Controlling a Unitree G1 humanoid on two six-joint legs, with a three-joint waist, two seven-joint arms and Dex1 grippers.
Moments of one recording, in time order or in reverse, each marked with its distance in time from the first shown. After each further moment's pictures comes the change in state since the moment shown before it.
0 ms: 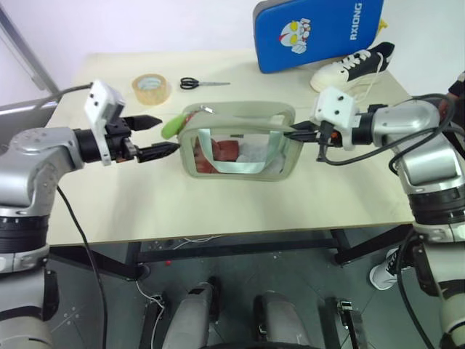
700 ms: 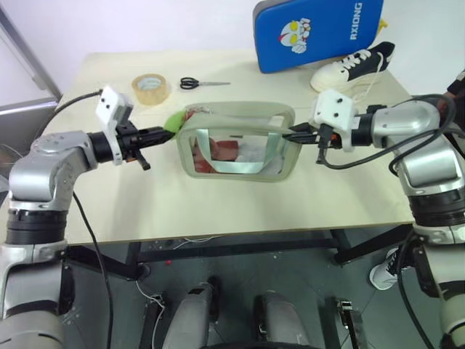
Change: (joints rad) left arm -0.087 -0.096 0.009 0.125 0.036 -0.009 0.035; right arm 0.004 0.000 0.000 -0.017 0.000 -0.008 0.007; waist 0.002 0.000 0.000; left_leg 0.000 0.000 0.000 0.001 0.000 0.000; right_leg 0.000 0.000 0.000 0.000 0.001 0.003
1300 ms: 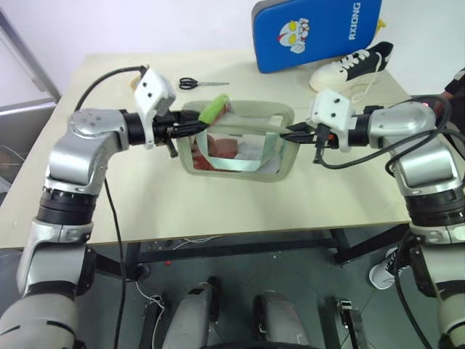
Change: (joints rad) left arm -0.127 -0.065 -0.177 0.015 0.168 -0.205 -0.039; right arm 0.000 0.015 0.001 0.004 -0.002 -0.003 -0.016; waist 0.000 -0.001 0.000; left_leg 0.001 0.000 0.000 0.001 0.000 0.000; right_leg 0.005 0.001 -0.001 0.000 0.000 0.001
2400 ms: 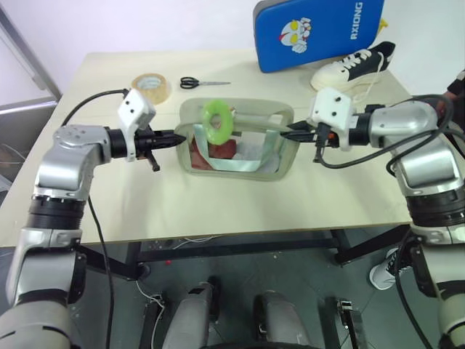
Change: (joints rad) left arm 0.088 0.049 0.054 0.064 0.011 0.066 -0.088; right arm 0.000 -0.006 -0.005 -0.011 0.001 0.006 -0.011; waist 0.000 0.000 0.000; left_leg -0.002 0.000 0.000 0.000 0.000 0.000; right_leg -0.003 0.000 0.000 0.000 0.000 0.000
